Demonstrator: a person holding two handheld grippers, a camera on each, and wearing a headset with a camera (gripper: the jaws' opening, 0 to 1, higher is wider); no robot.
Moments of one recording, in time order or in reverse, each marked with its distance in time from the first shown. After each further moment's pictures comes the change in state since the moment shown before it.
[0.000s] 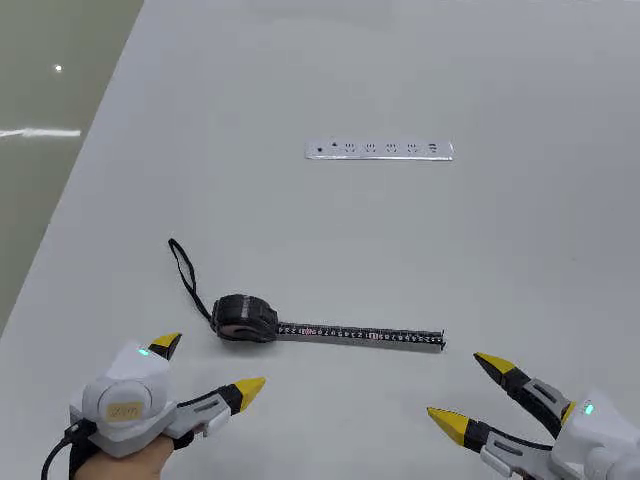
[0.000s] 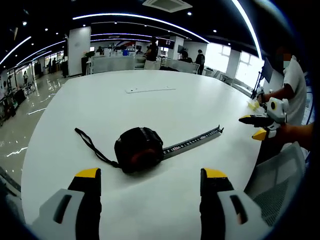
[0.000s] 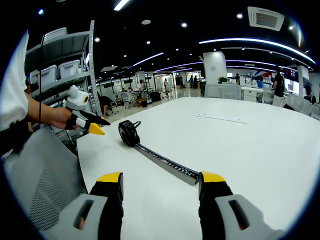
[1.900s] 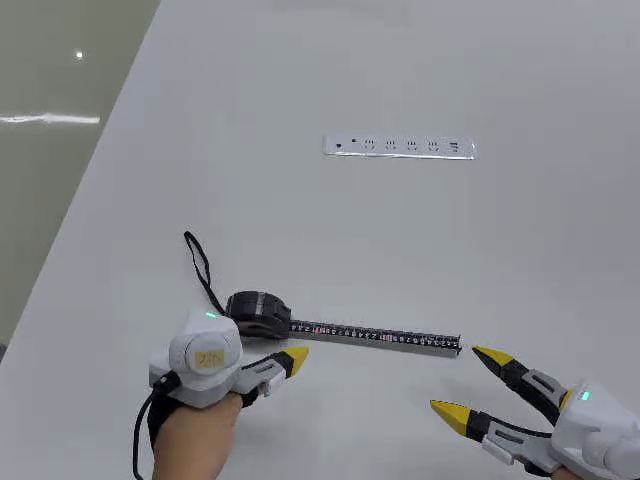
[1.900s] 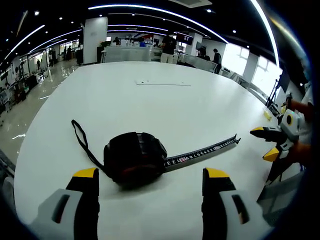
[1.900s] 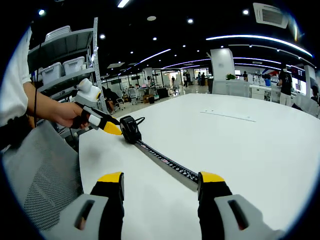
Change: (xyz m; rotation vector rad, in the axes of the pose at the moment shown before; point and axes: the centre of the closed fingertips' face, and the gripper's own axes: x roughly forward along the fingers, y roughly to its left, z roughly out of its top) left arm 0.047 -0.003 0.003 -0.108 0.061 0.111; right arm 0.026 -0.005 -0.007 -0.017 0.033 0.074
